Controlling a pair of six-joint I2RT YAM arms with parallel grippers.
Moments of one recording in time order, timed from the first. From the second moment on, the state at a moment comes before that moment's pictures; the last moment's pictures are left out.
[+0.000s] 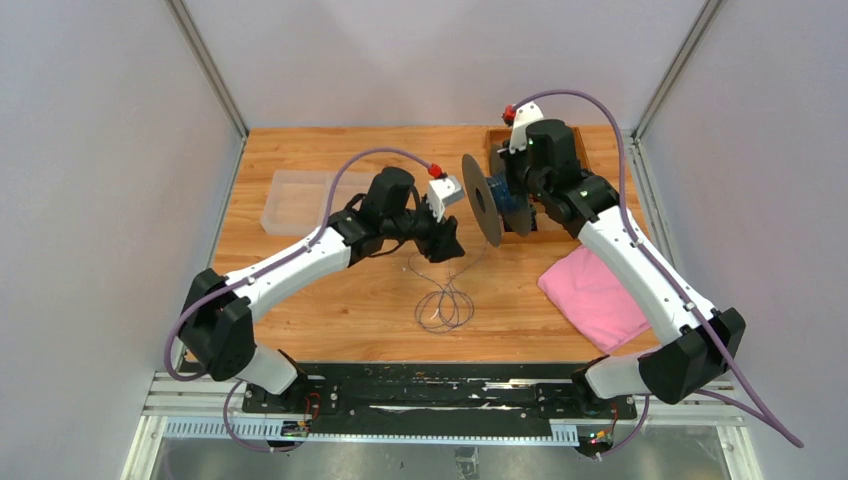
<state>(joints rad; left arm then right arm) -0.71 1.48 1.20 -0.22 0.52 0.03 0.50 1.37 1.40 -0.53 0.17 -0.04</state>
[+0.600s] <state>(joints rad) -0.71 1.72 0.86 0.45 0.44 -0.01 0.49 1.37 1.53 -0.58 0.13 -0.01</state>
